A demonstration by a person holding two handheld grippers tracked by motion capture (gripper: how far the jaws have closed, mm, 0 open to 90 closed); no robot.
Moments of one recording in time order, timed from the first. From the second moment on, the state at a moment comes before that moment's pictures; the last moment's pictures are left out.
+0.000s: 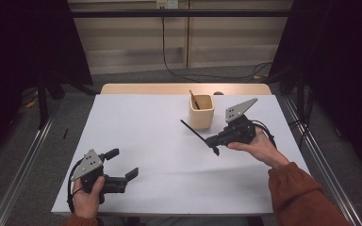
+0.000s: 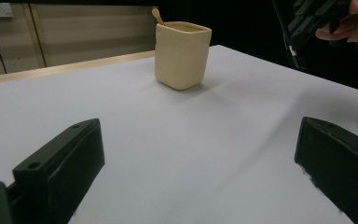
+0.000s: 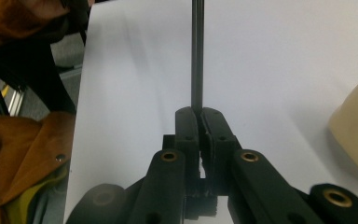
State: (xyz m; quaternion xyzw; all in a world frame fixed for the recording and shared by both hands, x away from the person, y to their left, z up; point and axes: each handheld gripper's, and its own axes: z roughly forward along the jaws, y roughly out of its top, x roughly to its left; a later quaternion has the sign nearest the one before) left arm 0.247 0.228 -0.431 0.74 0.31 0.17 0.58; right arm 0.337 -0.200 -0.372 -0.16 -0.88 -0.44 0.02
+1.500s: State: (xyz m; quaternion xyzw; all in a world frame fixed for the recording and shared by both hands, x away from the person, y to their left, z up) left arm 0.247 0.229 -0.430 0.74 0.30 0.17 0.58; right arm 0.332 -0.156 -0.381 -0.10 -0.99 -0.13 0.06
